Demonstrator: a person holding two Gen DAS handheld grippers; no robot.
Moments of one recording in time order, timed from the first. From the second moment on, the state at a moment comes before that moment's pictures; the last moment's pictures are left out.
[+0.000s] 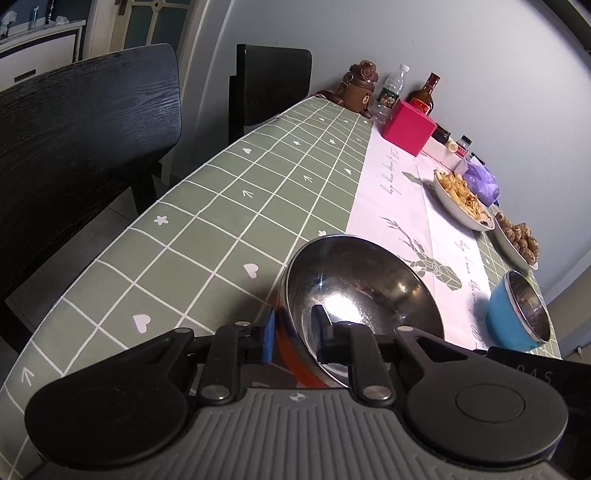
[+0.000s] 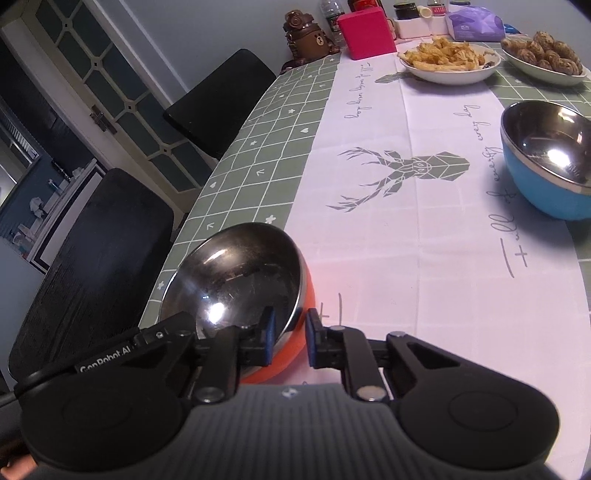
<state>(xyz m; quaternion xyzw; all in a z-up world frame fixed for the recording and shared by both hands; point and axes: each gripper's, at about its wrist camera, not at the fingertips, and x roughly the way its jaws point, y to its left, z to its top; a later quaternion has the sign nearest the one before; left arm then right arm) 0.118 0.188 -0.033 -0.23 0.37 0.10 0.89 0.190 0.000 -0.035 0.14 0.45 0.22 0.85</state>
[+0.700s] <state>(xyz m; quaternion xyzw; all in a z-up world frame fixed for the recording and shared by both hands) 0.092 0.073 0.016 -0.19 0.36 -0.01 0.91 0.134 -0.125 0.018 0.15 0.41 0.18 0.88</state>
